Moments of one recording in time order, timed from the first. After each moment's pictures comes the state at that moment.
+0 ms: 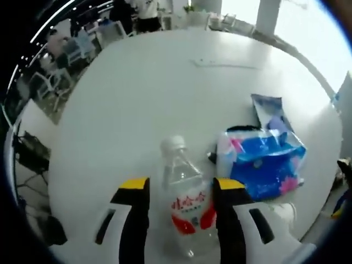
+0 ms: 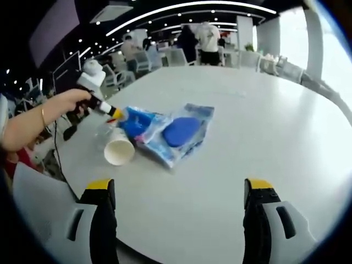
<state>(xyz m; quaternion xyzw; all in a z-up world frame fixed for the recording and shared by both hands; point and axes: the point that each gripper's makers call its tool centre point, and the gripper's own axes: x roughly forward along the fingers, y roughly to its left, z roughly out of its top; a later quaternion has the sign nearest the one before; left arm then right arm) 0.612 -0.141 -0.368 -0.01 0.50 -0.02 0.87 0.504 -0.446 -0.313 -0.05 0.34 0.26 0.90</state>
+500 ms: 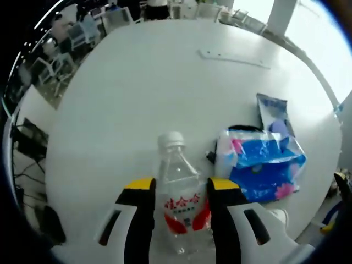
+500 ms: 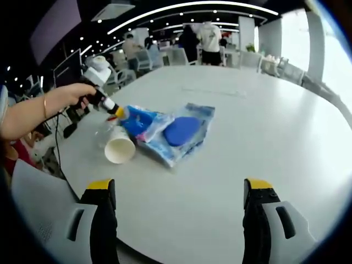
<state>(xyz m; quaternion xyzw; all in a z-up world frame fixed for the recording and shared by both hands) 0.610 -0.149 -0.368 -0.02 0.53 0.00 0.85 0.502 -0.444 -0.314 -0.06 0.34 0.26 0.90</state>
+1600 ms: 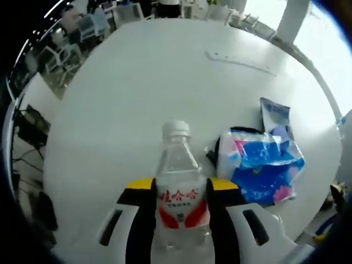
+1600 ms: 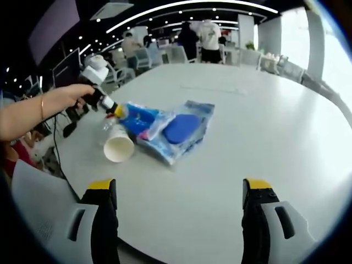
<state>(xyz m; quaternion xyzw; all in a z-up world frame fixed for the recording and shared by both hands) 0.609 -0.148 -0.363 -0.05 0.52 0.02 0.86 0.501 -0.445 -0.318 -0.06 0.35 0.26 0.90</state>
